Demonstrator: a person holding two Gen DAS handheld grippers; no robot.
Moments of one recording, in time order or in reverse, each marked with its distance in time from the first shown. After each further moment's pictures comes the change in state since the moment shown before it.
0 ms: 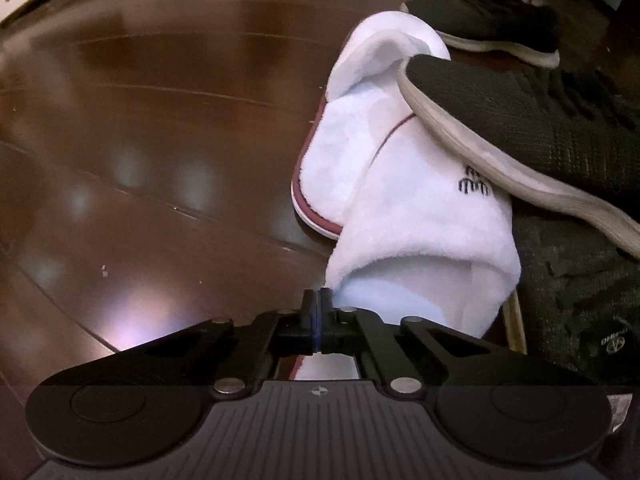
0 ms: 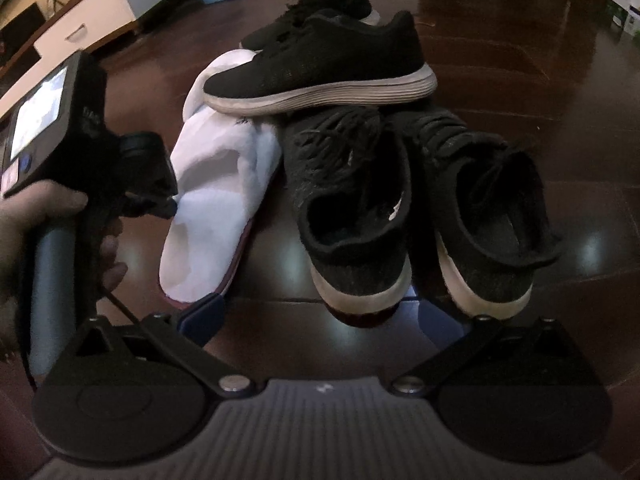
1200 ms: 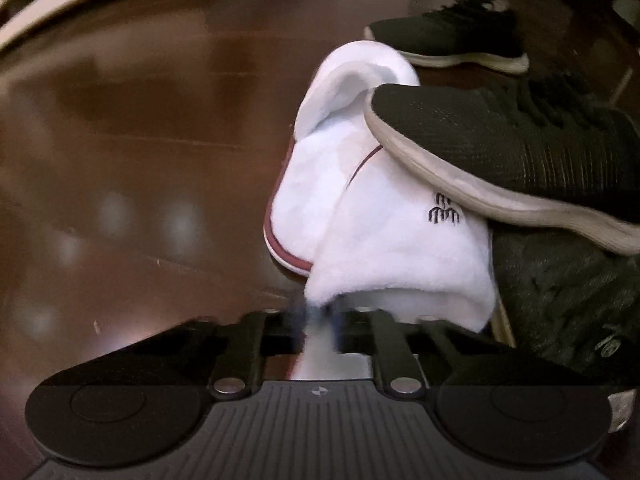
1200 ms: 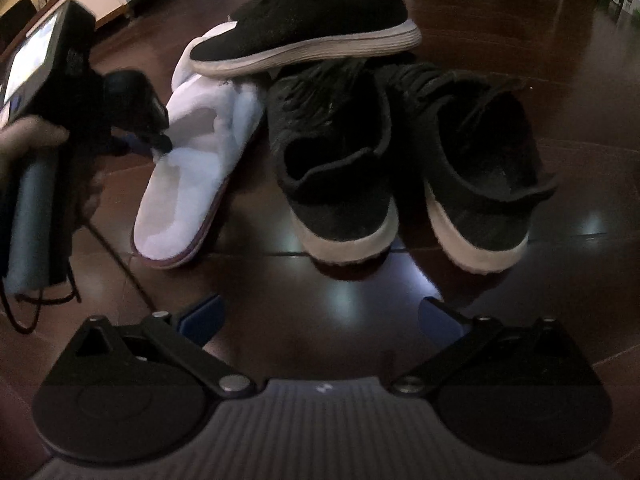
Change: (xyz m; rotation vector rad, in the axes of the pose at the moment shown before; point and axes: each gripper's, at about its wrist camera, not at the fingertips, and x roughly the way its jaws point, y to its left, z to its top) left arm 0.002 -0.010 0.010 0.092 -0.081 -0.018; right arm 0.005 -0.011 -0.029 0.023 0.067 0.004
